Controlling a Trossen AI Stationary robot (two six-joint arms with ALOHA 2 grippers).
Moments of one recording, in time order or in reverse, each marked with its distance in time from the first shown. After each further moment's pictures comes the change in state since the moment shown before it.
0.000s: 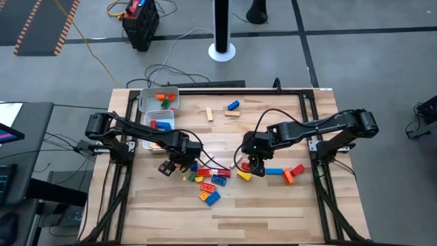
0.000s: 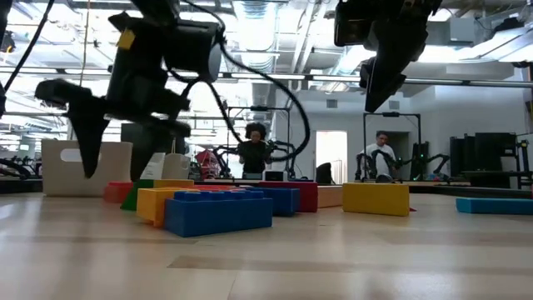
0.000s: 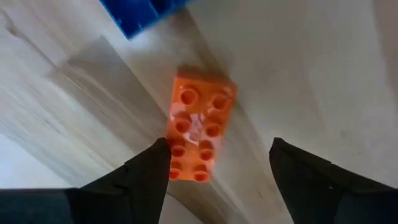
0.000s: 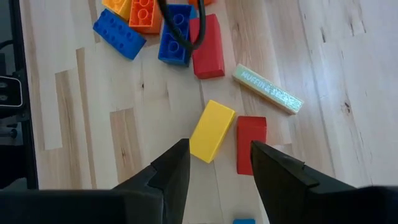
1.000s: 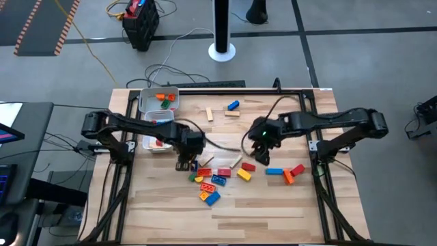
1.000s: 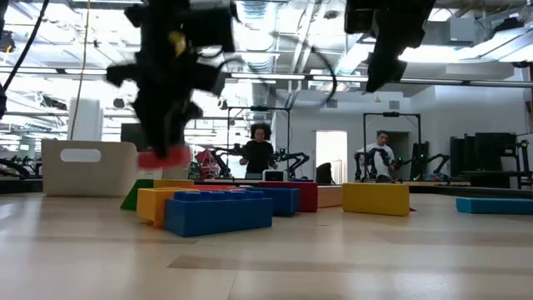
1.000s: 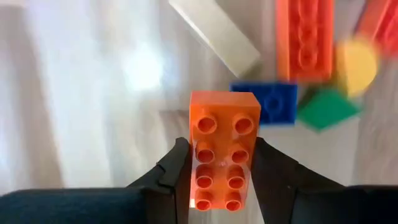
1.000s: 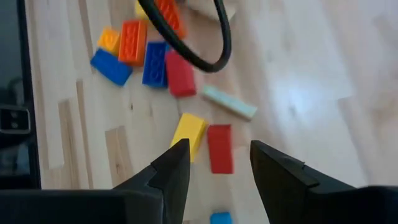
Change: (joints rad) left arm 0.078 -0.063 0.096 0.140 -0.021 -0.437; right arm -0.110 -0.151 0.000 -0.061 0.015 -0.020
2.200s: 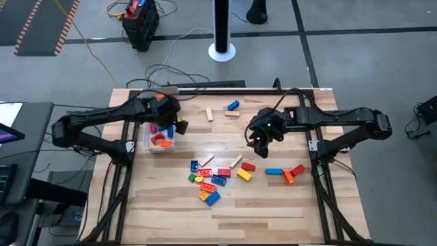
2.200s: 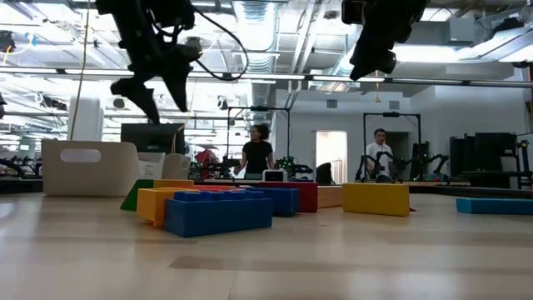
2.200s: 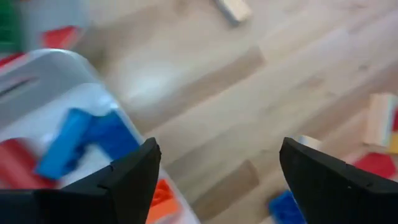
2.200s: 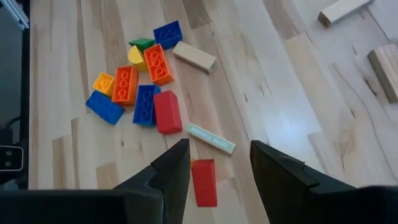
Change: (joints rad) left arm 0.319 -0.383 -0.124 0.040 -0.104 -0.784; right arm -0.049 -0.039 0.000 0.081 0.044 -0.030
